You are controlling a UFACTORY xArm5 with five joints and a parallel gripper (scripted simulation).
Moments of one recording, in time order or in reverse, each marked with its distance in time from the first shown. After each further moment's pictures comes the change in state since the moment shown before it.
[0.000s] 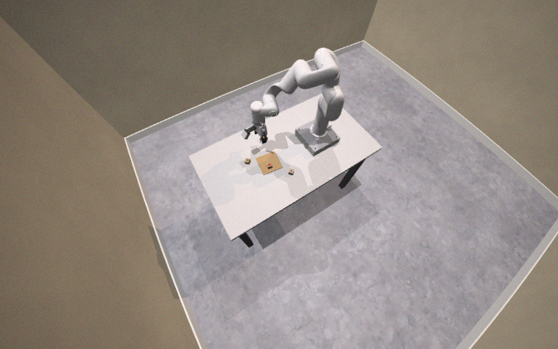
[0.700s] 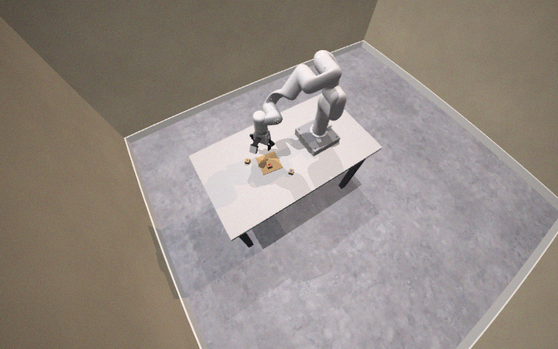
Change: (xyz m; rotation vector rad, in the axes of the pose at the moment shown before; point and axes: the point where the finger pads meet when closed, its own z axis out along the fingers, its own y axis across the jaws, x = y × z) arm 0.027 -0.068 -0.001 -0.003 -0.001 -0.547
